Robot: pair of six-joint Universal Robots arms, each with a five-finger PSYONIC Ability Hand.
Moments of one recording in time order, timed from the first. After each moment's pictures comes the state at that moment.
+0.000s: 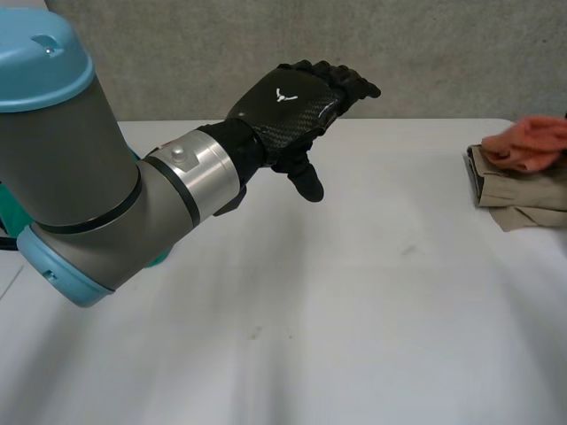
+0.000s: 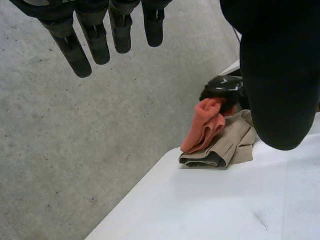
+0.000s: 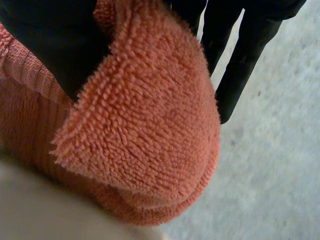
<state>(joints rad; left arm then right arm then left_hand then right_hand) 4.08 -1.94 -1.14 3.12 -1.16 3.32 1.27 -0.57 0.95 -0.70 1.01 2.98 0.19 0.21 0.22 0.20 0.05 1.00 1.15 1.15 1.20 0.88</state>
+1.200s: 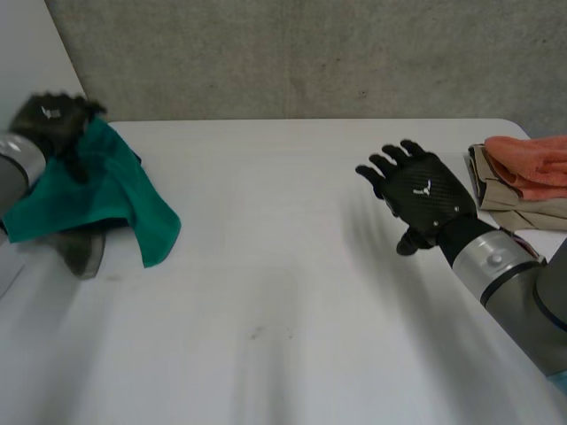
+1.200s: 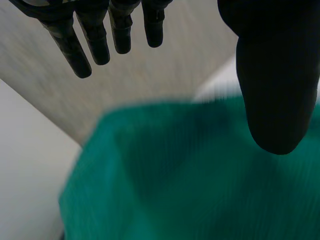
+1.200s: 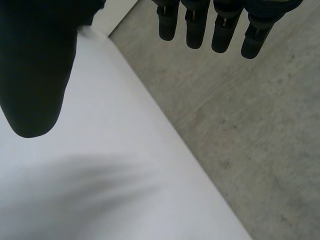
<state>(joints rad) 4.74 -2.18 -1.08 3.12 -1.30 3.66 1.86 -1.35 1.84 -0.43 1.16 2.59 0.19 0.21 0.22 0.20 0.05 0.23 0.21 0.21 0.22 0.05</state>
